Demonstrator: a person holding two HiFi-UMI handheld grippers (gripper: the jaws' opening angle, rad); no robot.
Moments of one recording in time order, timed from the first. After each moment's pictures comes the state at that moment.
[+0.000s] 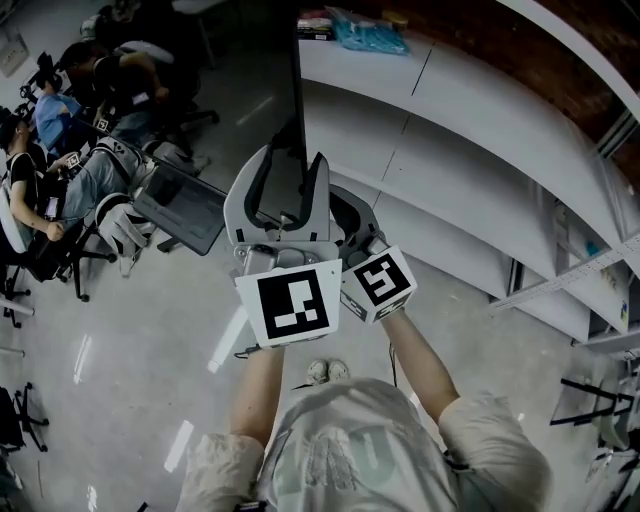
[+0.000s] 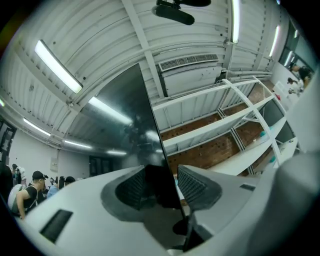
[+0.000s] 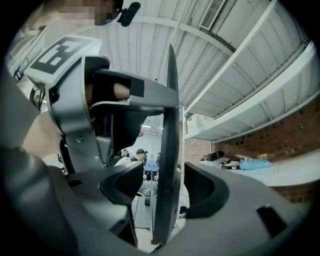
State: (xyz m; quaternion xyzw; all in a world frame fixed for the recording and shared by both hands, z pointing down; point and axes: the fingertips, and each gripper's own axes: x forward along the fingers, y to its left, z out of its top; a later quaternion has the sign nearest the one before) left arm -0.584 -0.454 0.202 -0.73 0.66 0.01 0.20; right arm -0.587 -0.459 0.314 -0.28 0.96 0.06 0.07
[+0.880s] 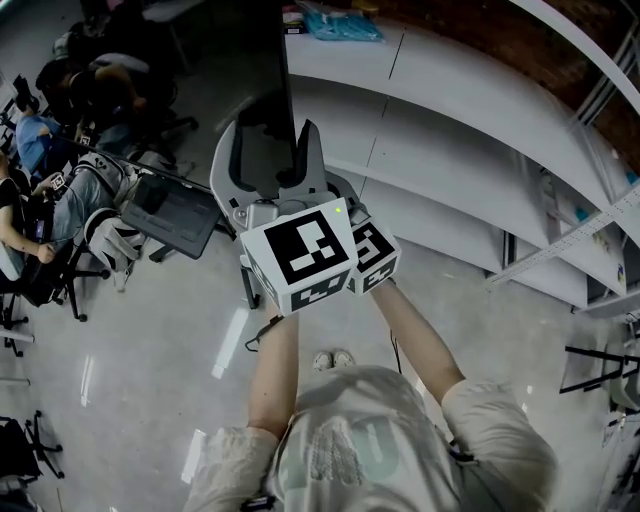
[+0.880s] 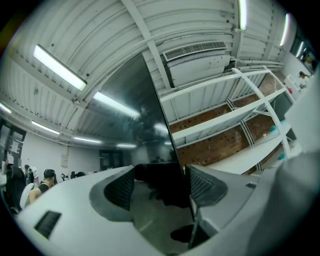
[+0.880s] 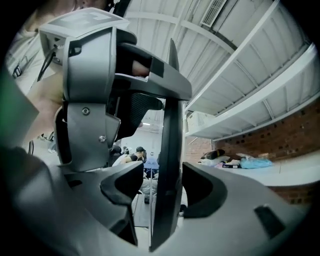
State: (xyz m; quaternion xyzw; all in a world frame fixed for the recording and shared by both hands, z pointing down) left arm -0.602 -0.474 0.210 -0.69 0.71 -0.02 0.14; right arm -0.608 -0.469 0.325 -0.29 0.95 0.05 0.05
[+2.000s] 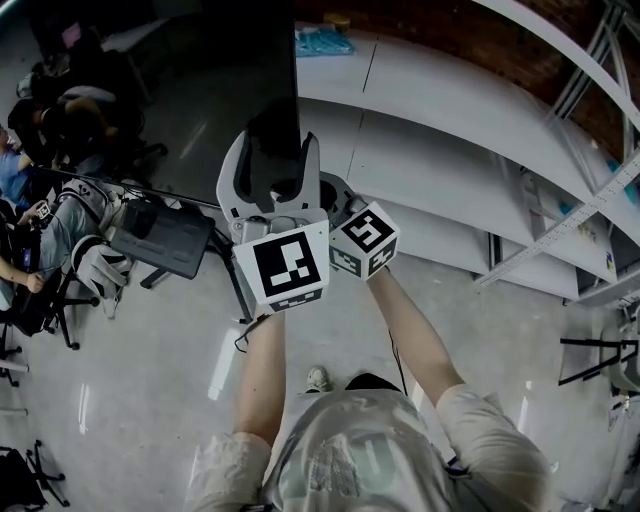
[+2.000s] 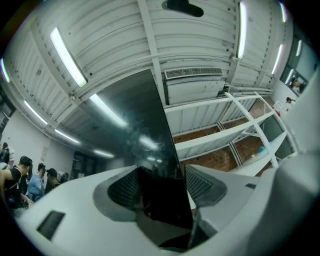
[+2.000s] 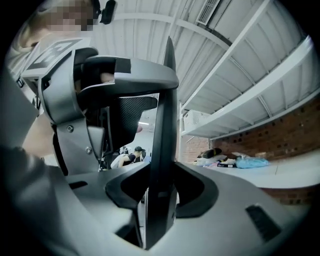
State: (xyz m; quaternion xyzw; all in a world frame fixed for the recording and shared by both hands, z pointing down) left arm -0.566 -0.497 0.205 -0.75 0.63 0.09 0.18; right arm -0.572 -0.517 0.329 -0.28 0.96 0.06 0.06
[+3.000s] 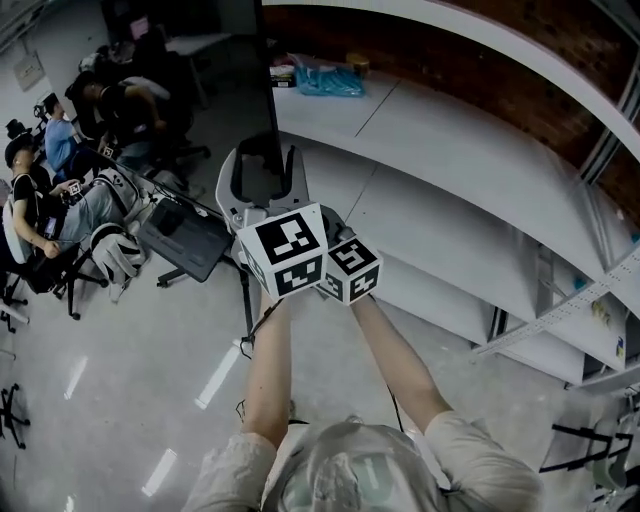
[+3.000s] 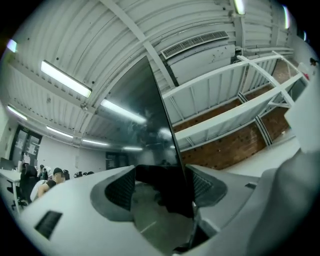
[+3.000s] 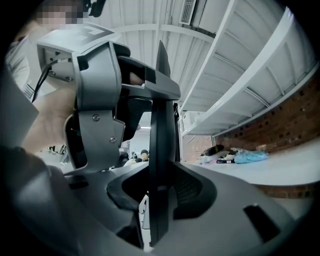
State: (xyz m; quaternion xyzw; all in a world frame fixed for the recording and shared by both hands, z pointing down) left arm -0.477 -0.554 0.205 -0.63 0.76 0.00 0.14; right arm -0.466 -0.551 0.332 -0.23 0.97 0.01 0.08
